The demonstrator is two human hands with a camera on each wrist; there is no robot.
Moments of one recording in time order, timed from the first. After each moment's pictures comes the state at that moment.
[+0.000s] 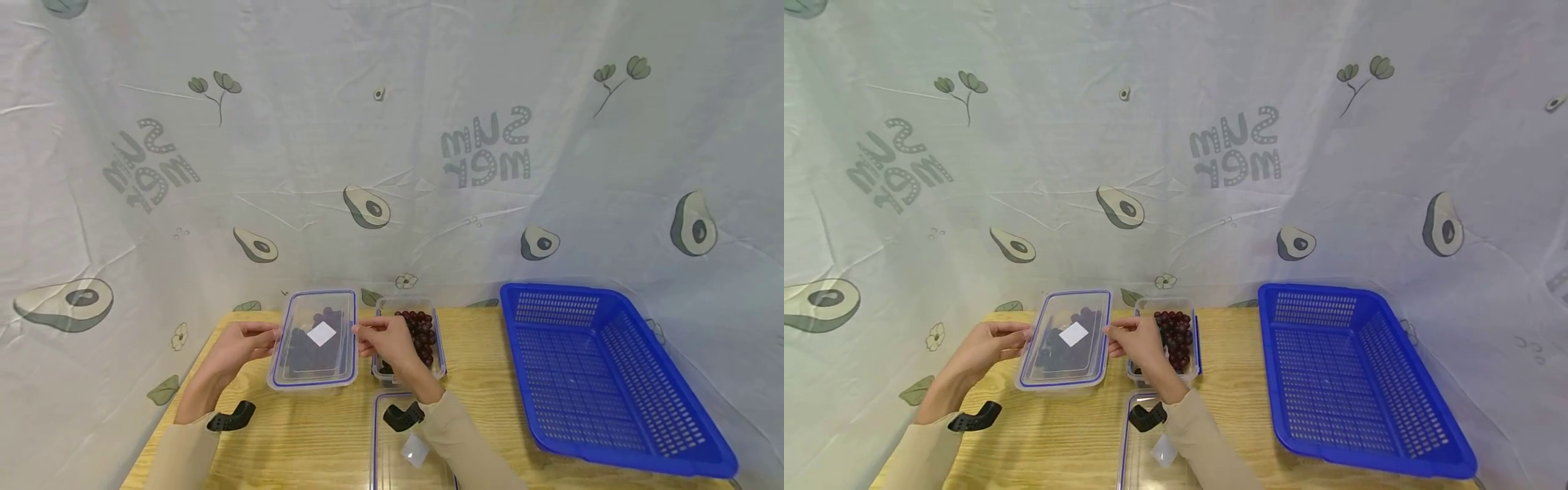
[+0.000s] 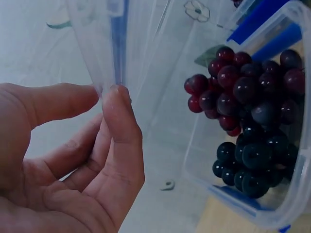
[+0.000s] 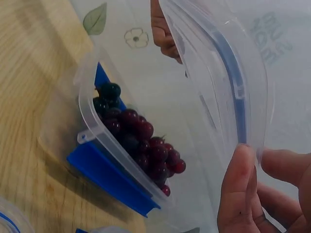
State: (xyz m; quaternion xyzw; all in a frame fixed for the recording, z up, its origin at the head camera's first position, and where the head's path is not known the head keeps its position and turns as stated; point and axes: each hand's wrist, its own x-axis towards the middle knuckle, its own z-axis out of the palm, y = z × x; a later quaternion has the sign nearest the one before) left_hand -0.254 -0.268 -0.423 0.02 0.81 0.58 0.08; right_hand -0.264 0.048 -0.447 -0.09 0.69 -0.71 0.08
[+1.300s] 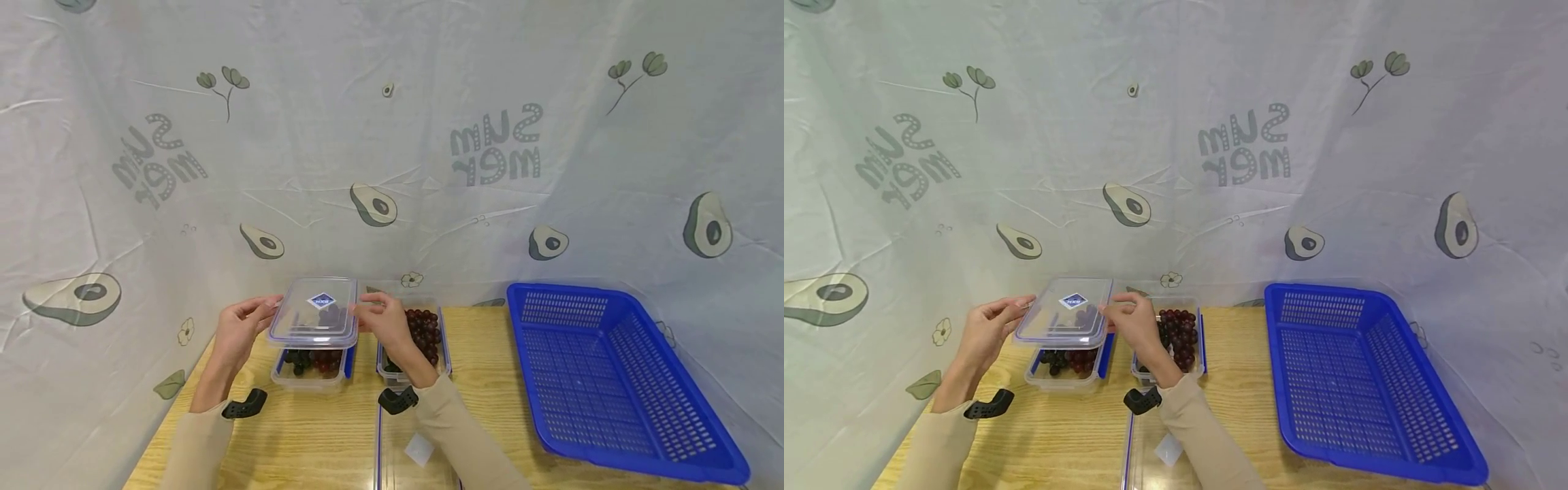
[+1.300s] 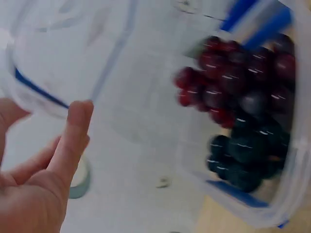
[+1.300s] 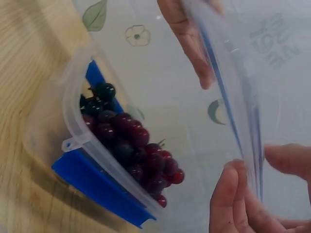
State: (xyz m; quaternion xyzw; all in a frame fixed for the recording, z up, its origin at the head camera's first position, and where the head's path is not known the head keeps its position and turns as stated) left_hand -0.263 -0.260 -0.418 0.04 0.74 0.67 -0.08; right_hand -0.282 0.024 -0.430 -0.08 0.67 -0.73 0.03
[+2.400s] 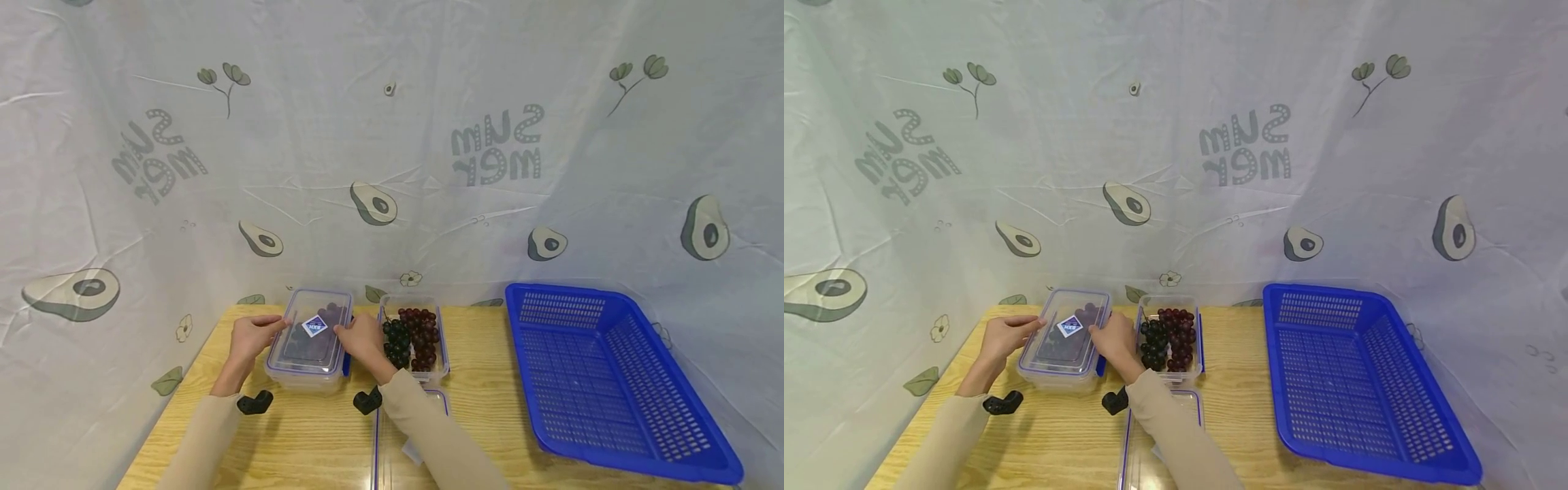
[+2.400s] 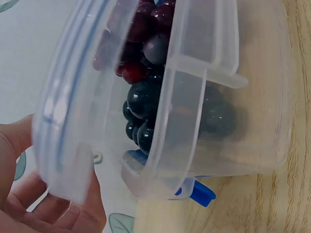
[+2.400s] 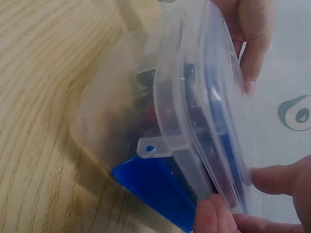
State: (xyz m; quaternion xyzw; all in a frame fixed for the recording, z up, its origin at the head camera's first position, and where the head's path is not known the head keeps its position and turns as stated) left_hand -0.285 -0.263 -0.472 -0.12 0.84 0.53 -0.04; right_hand -0.293 -0.024 -0.470 -0.01 0.88 -0.47 0.00
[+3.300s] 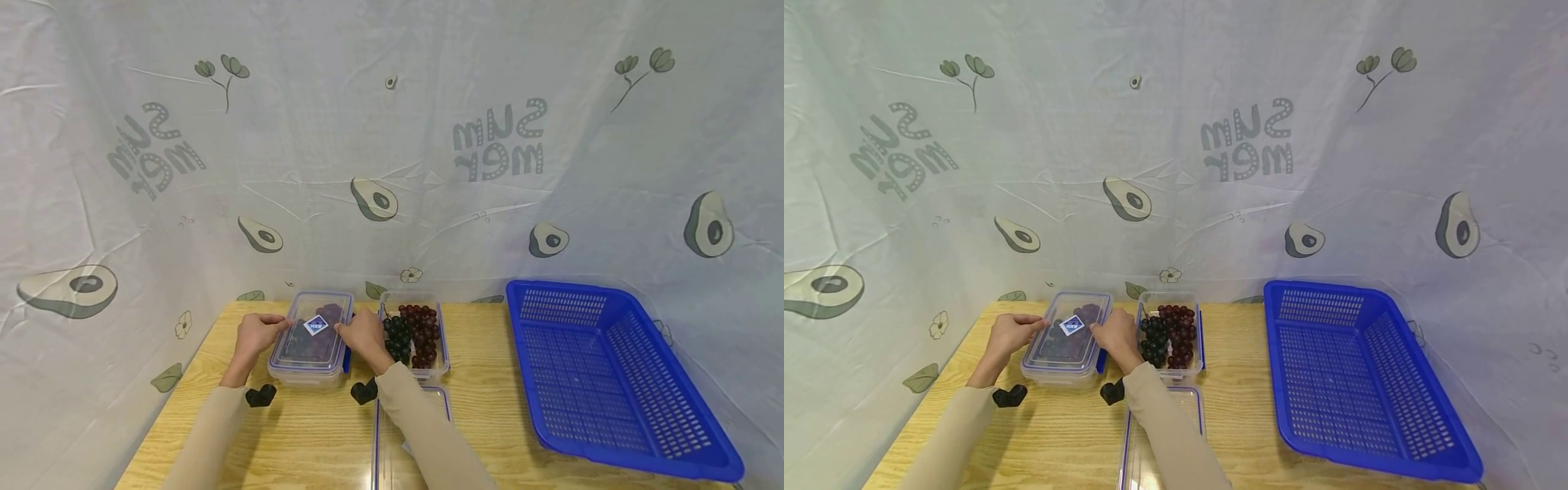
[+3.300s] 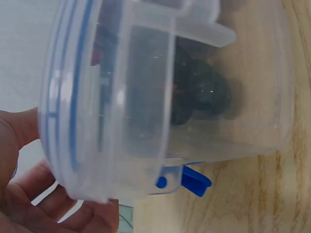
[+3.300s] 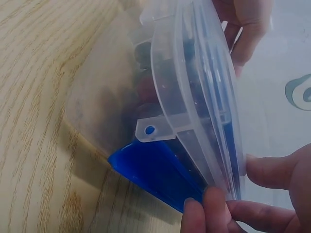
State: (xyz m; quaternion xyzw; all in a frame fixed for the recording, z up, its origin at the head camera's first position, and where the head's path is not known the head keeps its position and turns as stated) left_hand -0.293 -0.260 -0.485 -0.12 0.88 0.46 -0.03; right_hand -0.305 -0.029 -0.480 0.01 0.91 -0.41 0.02
